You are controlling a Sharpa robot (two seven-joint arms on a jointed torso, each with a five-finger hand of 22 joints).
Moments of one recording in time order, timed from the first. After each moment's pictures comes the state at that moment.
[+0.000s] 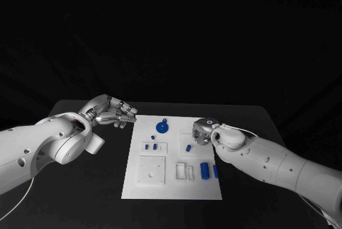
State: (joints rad) left arm 1.34 -0.87 -0.10 1.52 -0.57 -0.26 0.13; left_hand 1.46 0.02 0.10 -0.26 0.19 1.07 0.11 0.20 0.16 0.90 0.06 0.78 0.07 1.24 -0.02 1.26 0.38 0.11 1.18 -0.05 0.47 1.31; right arm 0.85 -0.60 0.32 1.11 -2.02 -0.18 -0.19; right_hand 1.24 -0.09 0.56 -0.24 0.20 1.23 0.09 0.06 0.13 1.28 0.04 0.07 0.06 1.38 -0.05 0.89 0.69 0.14 1.46 -0.06 0.34 1.09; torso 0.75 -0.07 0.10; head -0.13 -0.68
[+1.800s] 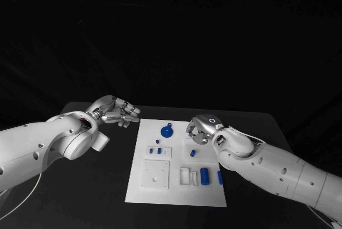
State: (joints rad) left arm 1.34 -0.85 -0.10 1.45 -0.56 -0.26 0.14; left_hand 1.46 0.02 0.10 -0.26 0.19 1.06 0.11 0.20 0.15 0.90 0.06 0.74 0.07 1.24 -0.02 1.25 0.38 0.11 1.18 -0.05 0.47 1.31; right arm 0.84 -0.66 0.35 1.34 -1.99 -0.36 -0.19; right_hand 1.28 -0.06 0.60 -0.27 0.05 1.27 0.08 0.06 0.11 1.30 0.04 0.06 0.06 1.39 -0.06 0.86 0.72 0.13 1.46 -0.08 0.34 1.13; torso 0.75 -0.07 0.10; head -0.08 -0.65
